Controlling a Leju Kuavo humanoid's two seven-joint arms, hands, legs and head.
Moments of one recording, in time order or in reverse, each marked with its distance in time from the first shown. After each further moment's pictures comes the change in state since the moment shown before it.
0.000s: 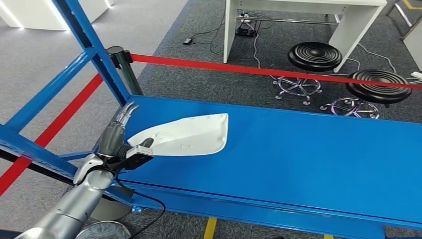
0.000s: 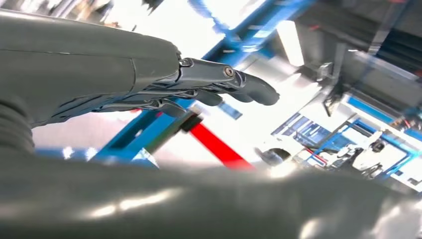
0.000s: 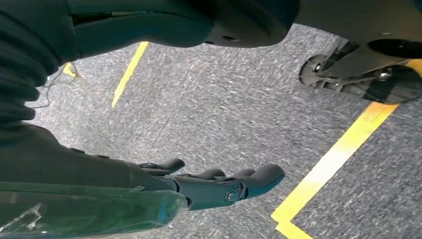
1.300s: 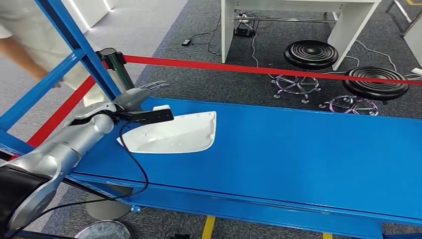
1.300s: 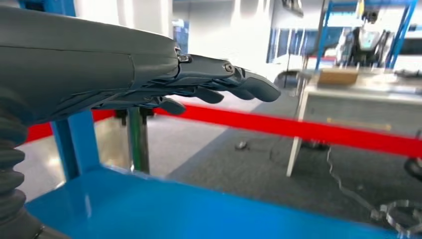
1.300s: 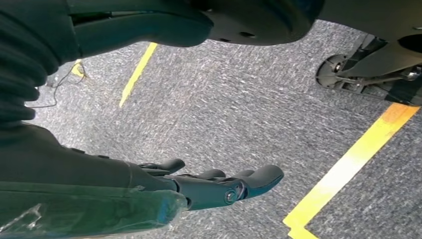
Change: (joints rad) left arm -0.617 0.057 -0.248 0.597 -0.181 -0.387 0.195; right arm 0.001 0.006 -0.041 0.000 0.049 0.005 0.018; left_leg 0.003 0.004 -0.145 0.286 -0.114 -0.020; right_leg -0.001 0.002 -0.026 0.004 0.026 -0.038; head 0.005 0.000
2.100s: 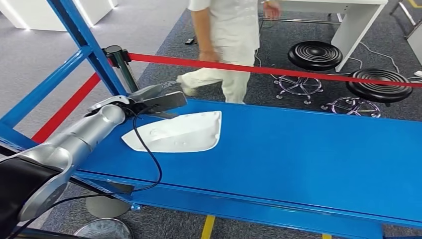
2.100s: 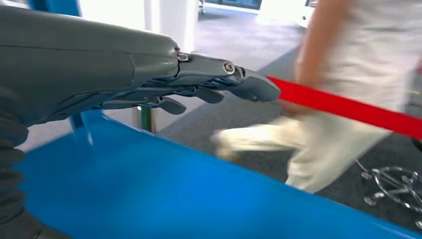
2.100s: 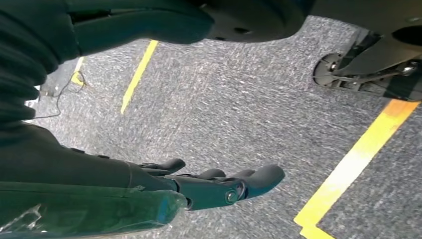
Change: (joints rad) left arm -0.066 -0.067 -0.006 0.050 0.222 -0.157 0.179; right arm 0.000 0.006 -0.050 0.001 -0.006 -0.027 0.000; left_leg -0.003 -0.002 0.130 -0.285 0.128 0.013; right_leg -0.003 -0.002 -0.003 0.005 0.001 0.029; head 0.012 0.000
